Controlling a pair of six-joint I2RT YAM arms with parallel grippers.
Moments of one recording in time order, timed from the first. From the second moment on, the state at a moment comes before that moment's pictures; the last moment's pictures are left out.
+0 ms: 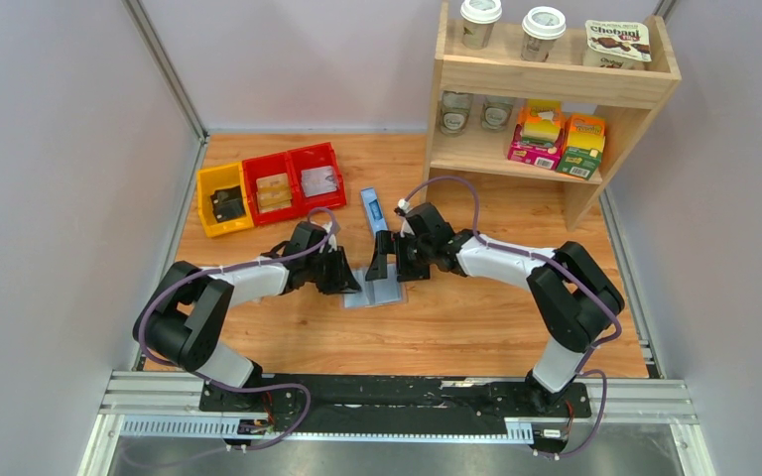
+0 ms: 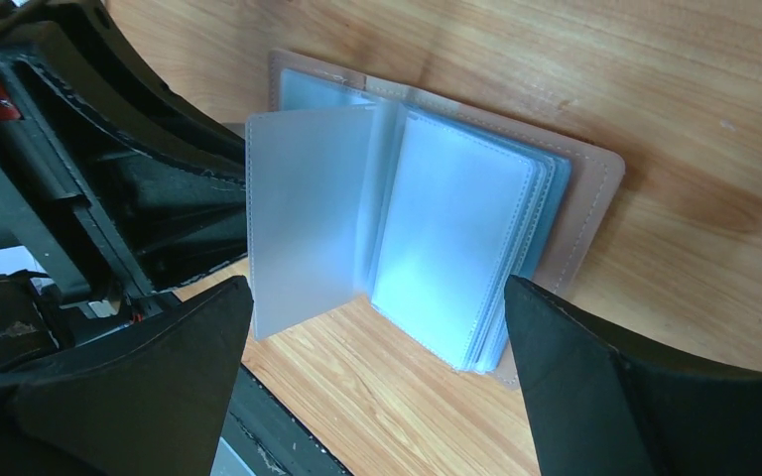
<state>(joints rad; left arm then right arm) -0.47 1.51 0.62 -0.02 0.38 -0.66 0.71 1.72 1.00 -0.12 -0.35 0.67</state>
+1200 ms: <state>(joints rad) -0.47 1.42 0.55 0.01 0.34 -0.69 0.75 1.79 1.08 -0.08 -0.47 0.67</state>
